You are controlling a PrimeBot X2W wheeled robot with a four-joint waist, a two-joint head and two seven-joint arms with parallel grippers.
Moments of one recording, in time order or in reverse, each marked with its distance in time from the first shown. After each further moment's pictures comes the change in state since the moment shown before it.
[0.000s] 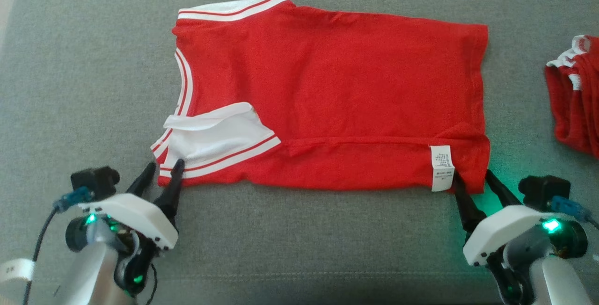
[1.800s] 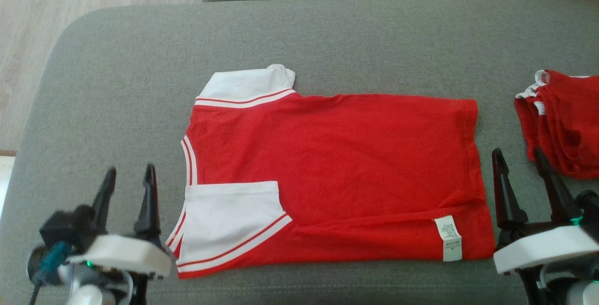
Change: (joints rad) left arm 0.305 0.066 0.020 -0.513 0.141 0.289 -0.130; right arm 0.166 0.022 -0.067 -0.376 -0.037 0.000 -0.115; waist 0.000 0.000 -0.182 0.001
